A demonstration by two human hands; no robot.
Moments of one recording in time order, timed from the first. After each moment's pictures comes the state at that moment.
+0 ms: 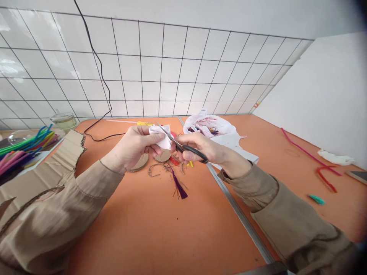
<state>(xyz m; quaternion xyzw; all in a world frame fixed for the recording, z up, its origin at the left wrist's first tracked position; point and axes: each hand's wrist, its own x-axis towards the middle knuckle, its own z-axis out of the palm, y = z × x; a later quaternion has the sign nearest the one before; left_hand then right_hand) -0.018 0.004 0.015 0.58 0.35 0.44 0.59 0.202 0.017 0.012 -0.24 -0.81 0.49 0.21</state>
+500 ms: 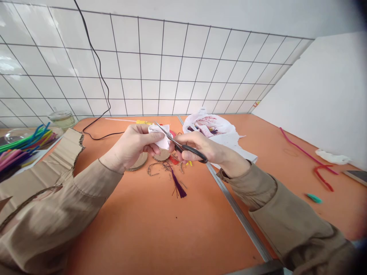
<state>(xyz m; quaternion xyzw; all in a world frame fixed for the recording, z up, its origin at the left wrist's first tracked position) -0.017 0.004 0.015 0.59 0.37 0.44 0.57 0.201 0.015 0.013 -0.24 -0.82 0.48 0.22</state>
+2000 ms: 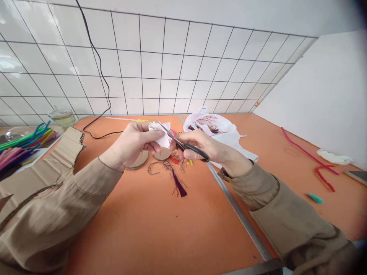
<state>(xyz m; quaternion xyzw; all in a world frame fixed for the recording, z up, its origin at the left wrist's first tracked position) -0.018 0.004 0.016 0.60 0.35 0.44 0.57 0.204 0.017 0.013 -0.24 -0.81 0.48 0.21</state>
